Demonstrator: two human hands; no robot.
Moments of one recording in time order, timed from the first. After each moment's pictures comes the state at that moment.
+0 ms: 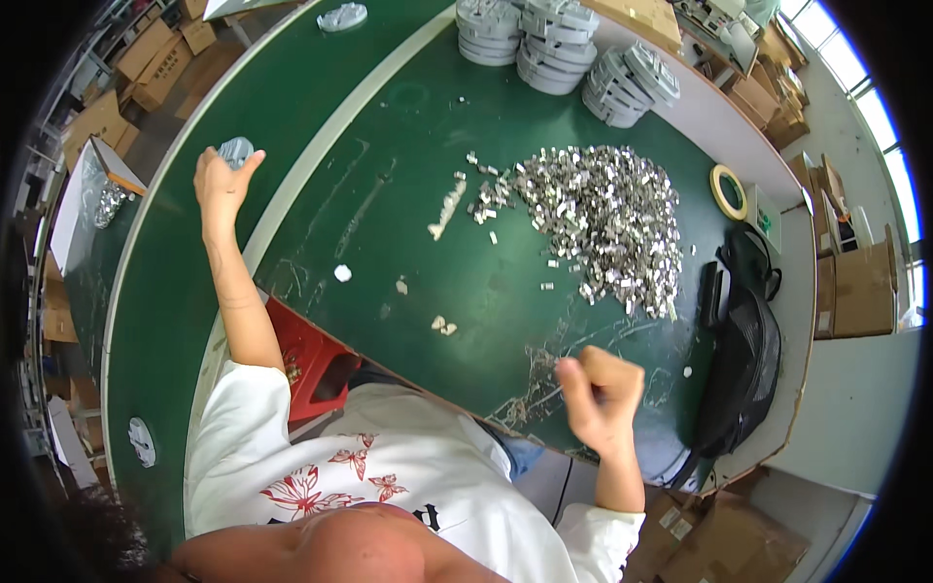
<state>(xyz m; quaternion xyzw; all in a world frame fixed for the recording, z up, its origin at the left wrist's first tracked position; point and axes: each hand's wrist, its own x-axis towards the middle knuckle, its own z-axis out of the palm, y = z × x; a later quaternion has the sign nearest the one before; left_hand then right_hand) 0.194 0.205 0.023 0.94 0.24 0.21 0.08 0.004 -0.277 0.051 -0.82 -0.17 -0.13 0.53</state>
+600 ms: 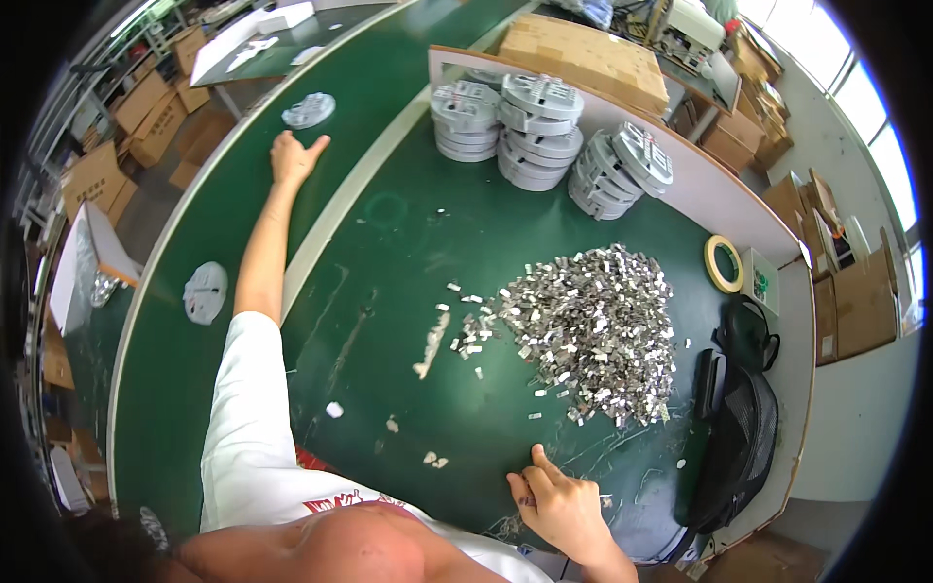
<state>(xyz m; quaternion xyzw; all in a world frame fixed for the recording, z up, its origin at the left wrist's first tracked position) 0.519 0.214 -0.085 0.93 0.10 0.33 0.10 0.018 -0.264 0.036 -0.97 -0.15 -0.02 0.20</state>
